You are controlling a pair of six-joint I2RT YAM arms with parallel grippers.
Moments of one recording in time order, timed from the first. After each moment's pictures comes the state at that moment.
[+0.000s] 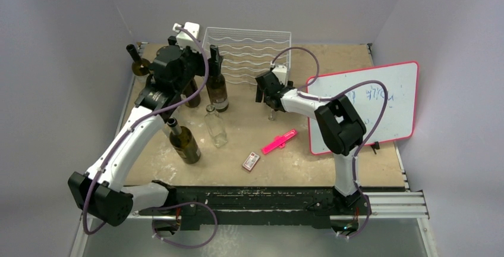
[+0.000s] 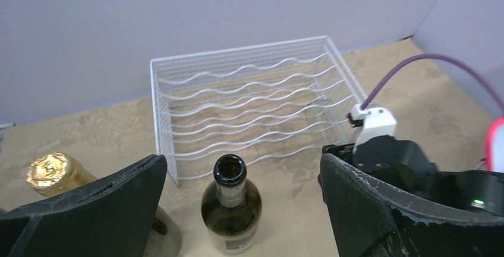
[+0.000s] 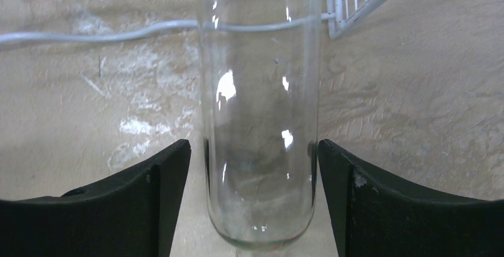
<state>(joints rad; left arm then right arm) -0.40 1.20 1.27 -0.17 -0.06 -0.08 0.61 2.02 1.35 -0.21 0.57 0.59</state>
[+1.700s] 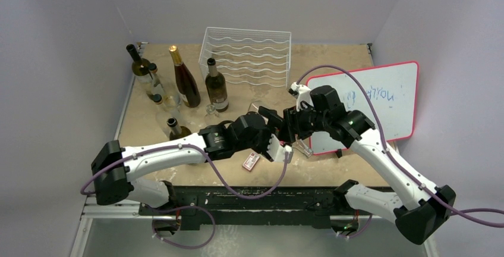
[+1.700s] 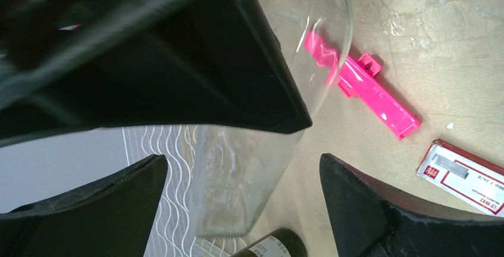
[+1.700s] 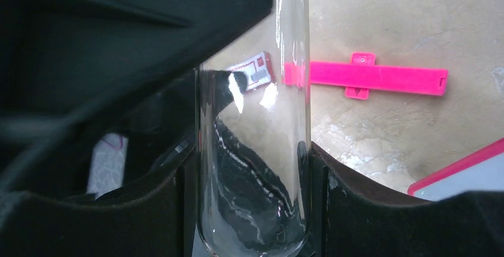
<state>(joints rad) -1.14 1.37 1.04 -0.21 -0.10 1.08 0.58 1.05 1.02 -0.76 -0.35 0.28</state>
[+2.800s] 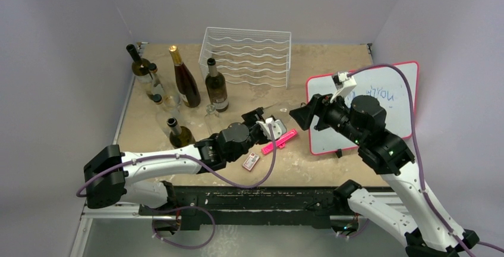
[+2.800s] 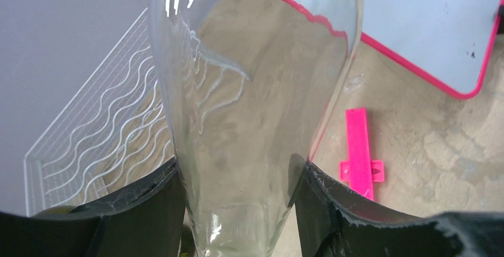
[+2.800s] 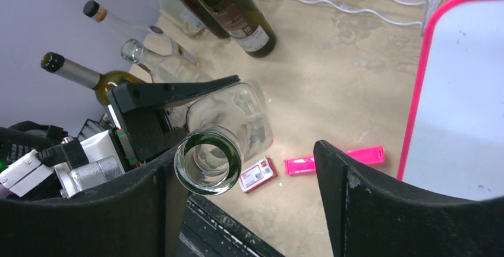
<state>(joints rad) -1.17 1.29 0.79 0.35 -0.41 0.47 0.58 0.76 1.08 -0.63 -0.06 0.45</state>
